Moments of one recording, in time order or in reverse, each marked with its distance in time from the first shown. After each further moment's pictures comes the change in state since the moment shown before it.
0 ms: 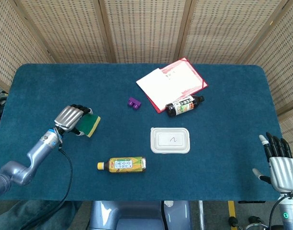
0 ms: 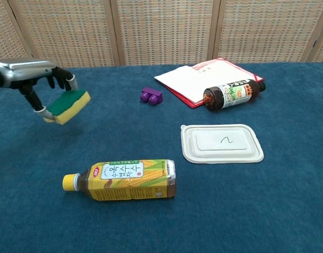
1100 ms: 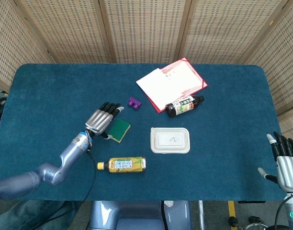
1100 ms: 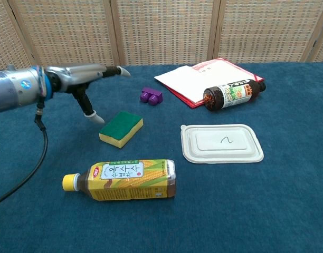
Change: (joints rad) left arm -0.091 -0.096 -0.078 -0.168 -0.245 -0.002 0.280; right arm -0.004 0.021 0.009 0.011 0.030 -0.006 0.046
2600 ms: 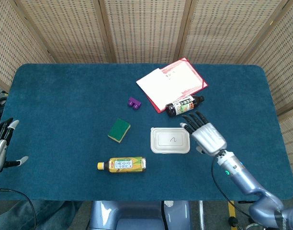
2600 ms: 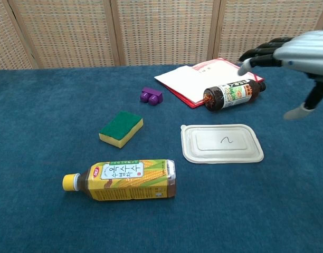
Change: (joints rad) left arm 0.647 0.513 0.159 -0.447 0.142 0.585 -0.143; right arm 0.536 -0.090 0.112 -0.073 -0.040 -0.586 -0.336
